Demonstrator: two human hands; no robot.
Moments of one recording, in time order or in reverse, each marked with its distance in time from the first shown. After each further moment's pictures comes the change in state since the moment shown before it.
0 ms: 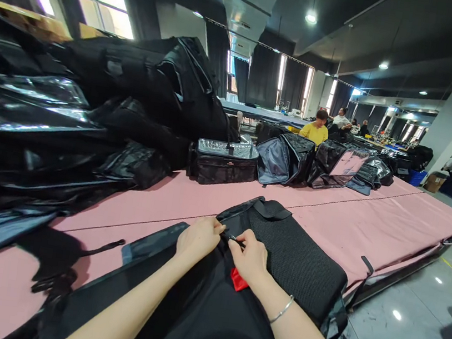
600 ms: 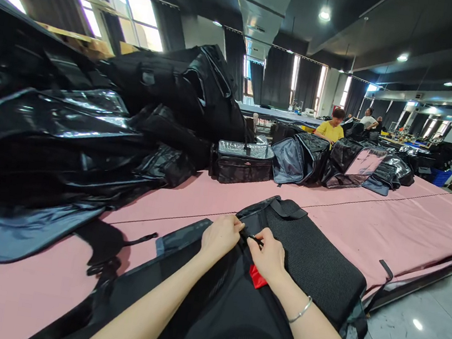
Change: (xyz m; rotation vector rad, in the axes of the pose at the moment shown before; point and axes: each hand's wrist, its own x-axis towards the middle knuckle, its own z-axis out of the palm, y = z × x) left_hand -0.006 0.001 0.003 0.039 0.002 -0.015; right_hand -0.003 0.000 -0.002 -0.002 -0.012 0.002
